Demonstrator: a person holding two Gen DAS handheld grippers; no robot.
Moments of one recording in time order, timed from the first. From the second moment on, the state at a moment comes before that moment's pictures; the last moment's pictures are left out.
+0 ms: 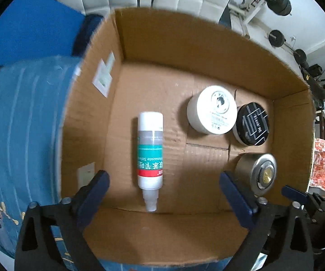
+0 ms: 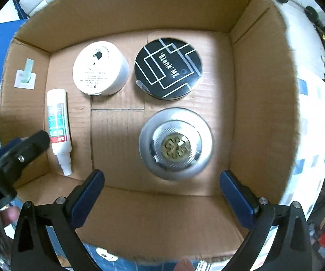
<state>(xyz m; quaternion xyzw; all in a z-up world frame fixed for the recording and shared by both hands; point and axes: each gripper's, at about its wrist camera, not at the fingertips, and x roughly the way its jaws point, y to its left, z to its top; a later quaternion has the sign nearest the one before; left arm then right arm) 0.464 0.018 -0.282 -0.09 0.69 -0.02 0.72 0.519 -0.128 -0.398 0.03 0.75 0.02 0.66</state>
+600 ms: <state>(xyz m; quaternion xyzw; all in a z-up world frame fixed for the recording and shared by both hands) 0.381 -0.009 -0.186 -0.04 0.57 -0.02 0.82 0.416 -0.153 -0.280 0.03 0.64 0.02 0.77</state>
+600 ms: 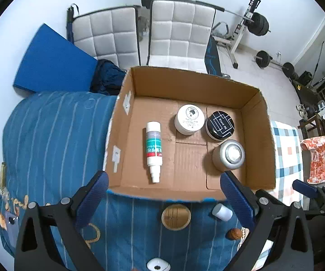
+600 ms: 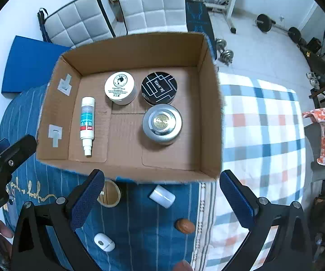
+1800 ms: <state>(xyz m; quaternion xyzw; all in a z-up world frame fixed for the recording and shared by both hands) 0.250 -0.005 -0.318 -0.06 0.71 -0.04 0.70 0.317 -0.205 -0.408 0.08 0.75 -0.03 0.66</state>
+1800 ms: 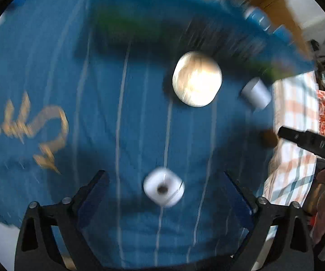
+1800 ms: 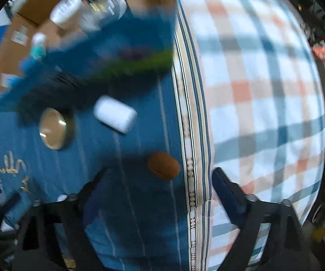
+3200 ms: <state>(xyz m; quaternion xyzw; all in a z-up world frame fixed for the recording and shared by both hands) 0.185 -0.025 -0.329 -0.02 0.70 -0.05 0.71 0.211 -0.131 -0.419 0.05 0.75 0.06 0.65</state>
